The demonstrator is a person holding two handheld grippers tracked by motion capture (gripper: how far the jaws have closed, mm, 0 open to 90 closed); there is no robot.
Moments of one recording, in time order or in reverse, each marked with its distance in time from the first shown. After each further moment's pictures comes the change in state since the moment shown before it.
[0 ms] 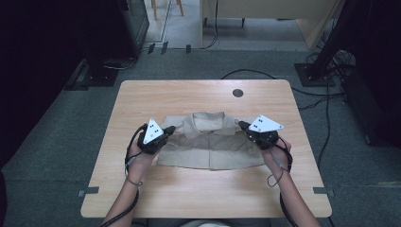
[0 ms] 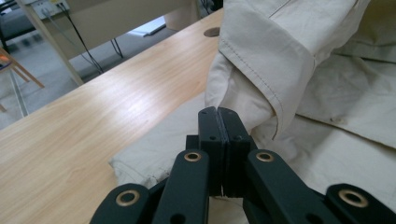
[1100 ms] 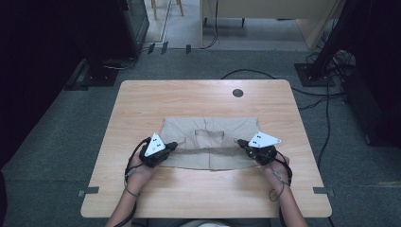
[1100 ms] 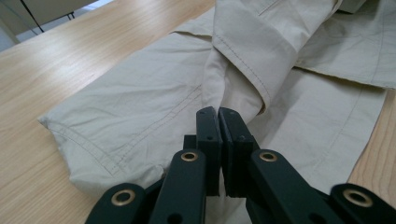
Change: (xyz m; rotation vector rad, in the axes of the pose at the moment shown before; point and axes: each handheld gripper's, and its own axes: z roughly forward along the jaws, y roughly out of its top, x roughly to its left) left arm -0.014 -0.039 0.001 0.064 -0.138 -0.019; right arm 0.021 -0.048 0.004 0.069 0.135 0.035
